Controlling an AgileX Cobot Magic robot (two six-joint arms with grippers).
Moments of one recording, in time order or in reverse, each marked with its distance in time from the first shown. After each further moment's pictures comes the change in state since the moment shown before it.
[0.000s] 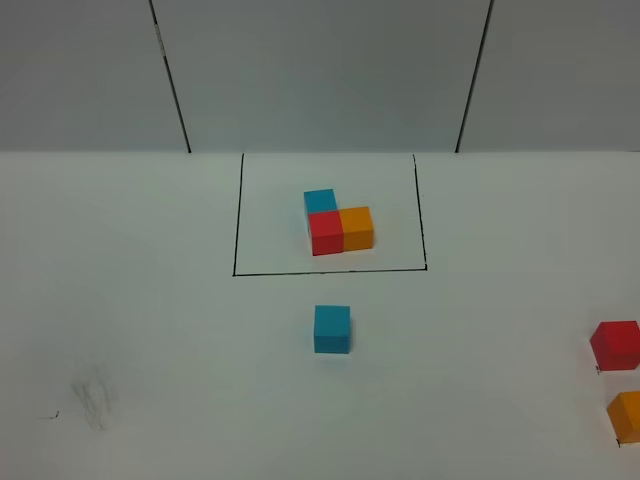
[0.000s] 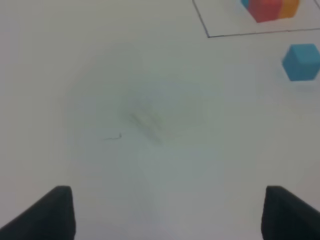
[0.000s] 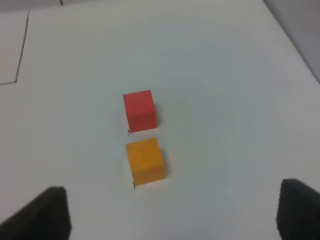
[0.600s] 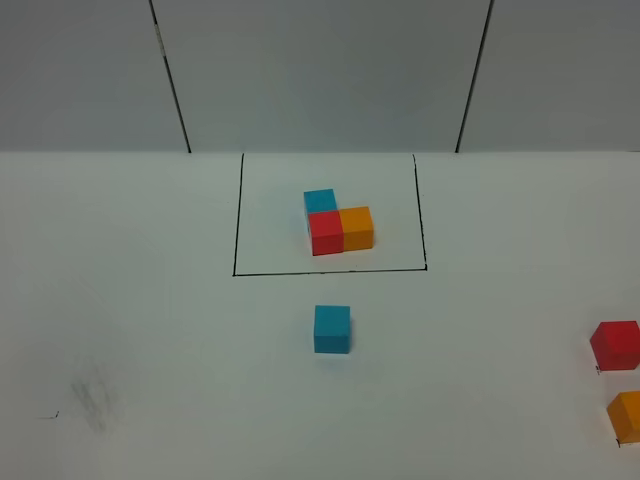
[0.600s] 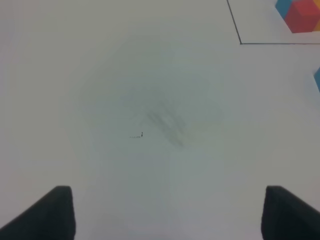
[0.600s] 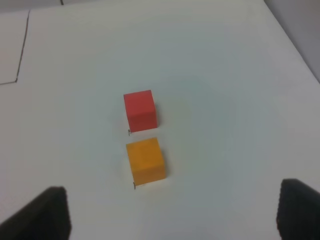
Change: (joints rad) left arm 0.092 0.000 0.000 0.000 0.000 0.000; right arm 0.000 0.000 0.000 0.000 0.000 0.000
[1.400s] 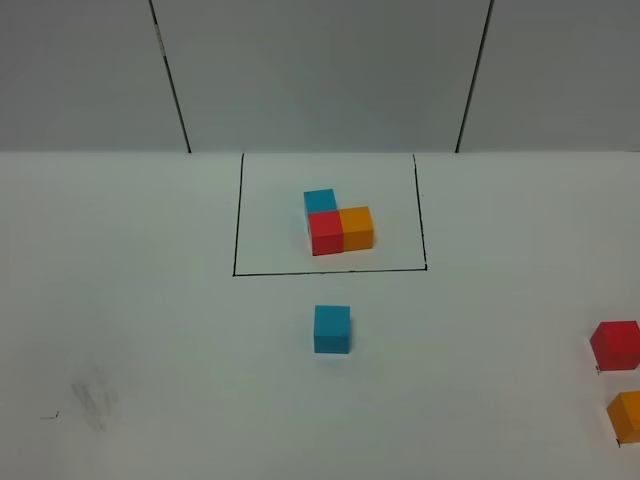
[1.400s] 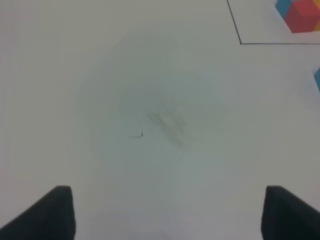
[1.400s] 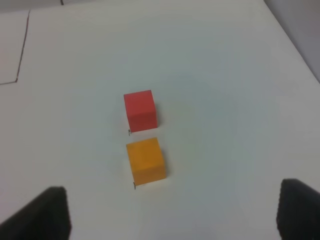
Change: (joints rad) left arm 0.000 0.000 0.000 0.000 0.000 0.000; right arm 0.000 0.000 0.000 0.000 0.000 0.000
